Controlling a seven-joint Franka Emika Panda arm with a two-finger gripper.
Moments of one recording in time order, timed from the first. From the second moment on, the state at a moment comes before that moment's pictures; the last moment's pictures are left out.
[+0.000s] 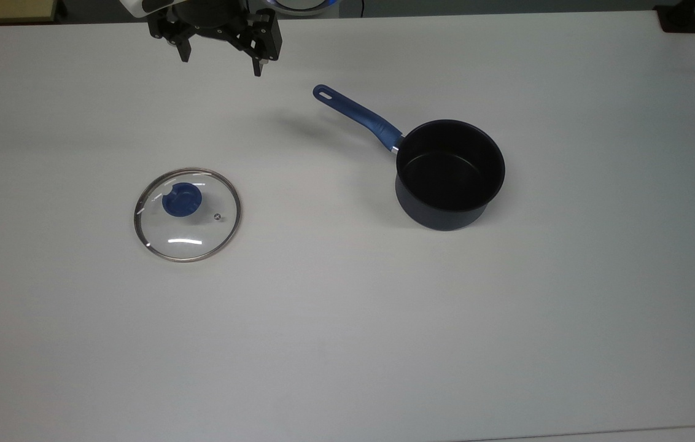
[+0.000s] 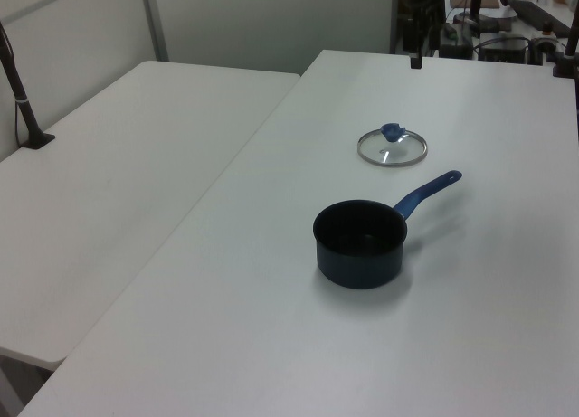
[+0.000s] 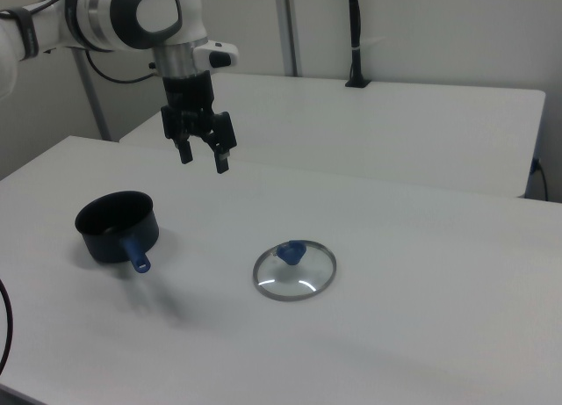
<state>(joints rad) 0.14 0.16 -0.20 -1.50 -0.04 1.56 0.08</state>
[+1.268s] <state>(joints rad) 0.05 0.24 -0.21 -1.50 0.04 1.66 0.03</state>
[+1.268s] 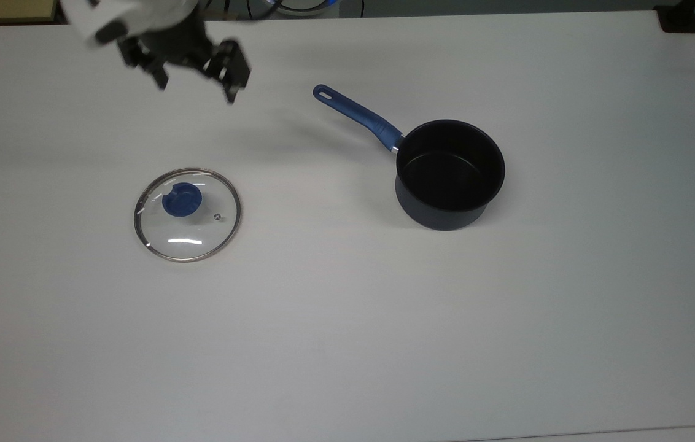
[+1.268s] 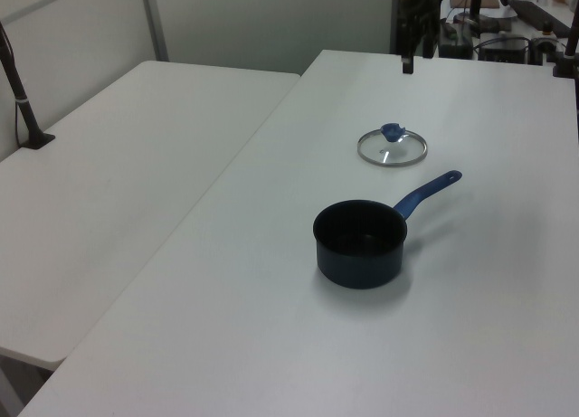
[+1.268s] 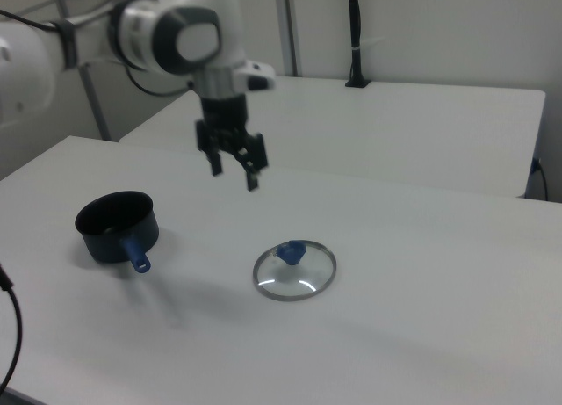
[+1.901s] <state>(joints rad) -0.02 0.43 -0.21 -1.50 0.03 1.88 0.09</state>
